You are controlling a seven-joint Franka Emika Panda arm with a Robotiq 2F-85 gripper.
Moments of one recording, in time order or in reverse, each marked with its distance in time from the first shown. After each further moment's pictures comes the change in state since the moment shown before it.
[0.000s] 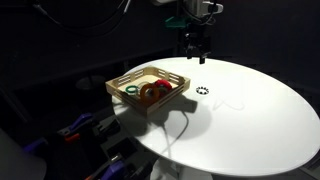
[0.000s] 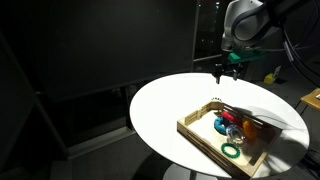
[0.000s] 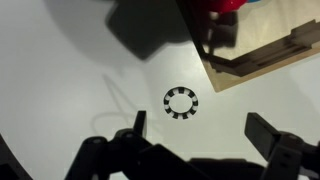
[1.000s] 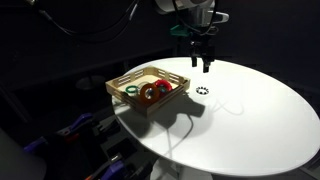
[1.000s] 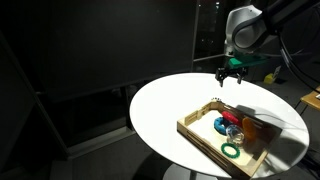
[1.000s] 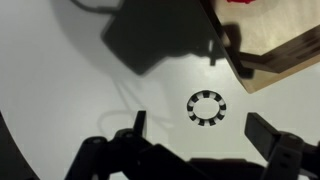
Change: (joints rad) arm 0.012 0.044 -0.056 0.002 -0.003 0.010 0.074
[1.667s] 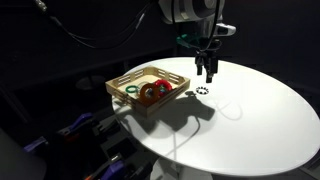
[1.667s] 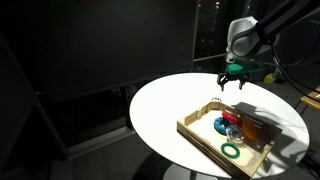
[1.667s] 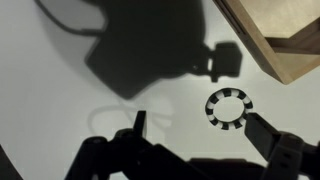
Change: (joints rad) arm -0.020 0.084 -0.031 0.030 0.063 0.041 0.046
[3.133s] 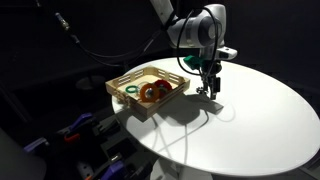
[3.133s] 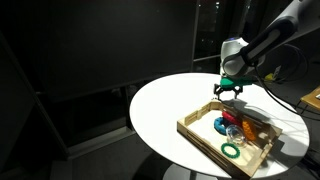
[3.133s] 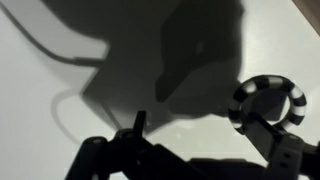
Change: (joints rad) arm 0.011 0.228 -0.044 0.145 0.000 0.081 0.098
